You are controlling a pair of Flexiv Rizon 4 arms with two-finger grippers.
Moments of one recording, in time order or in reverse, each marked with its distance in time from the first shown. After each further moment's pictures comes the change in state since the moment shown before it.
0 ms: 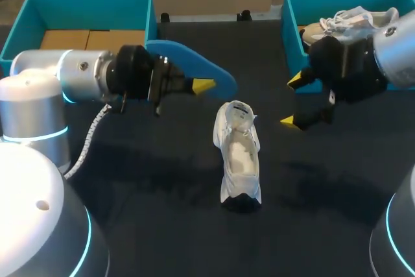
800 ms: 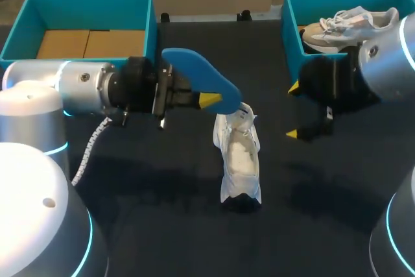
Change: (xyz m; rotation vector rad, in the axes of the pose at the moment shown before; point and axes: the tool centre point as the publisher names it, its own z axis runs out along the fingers) left arm 0.024 0.005 0.015 -0.074 -0.020 -0.070; right arm -0.001 -0.032 0.017 0.125 -0.058 -0.186
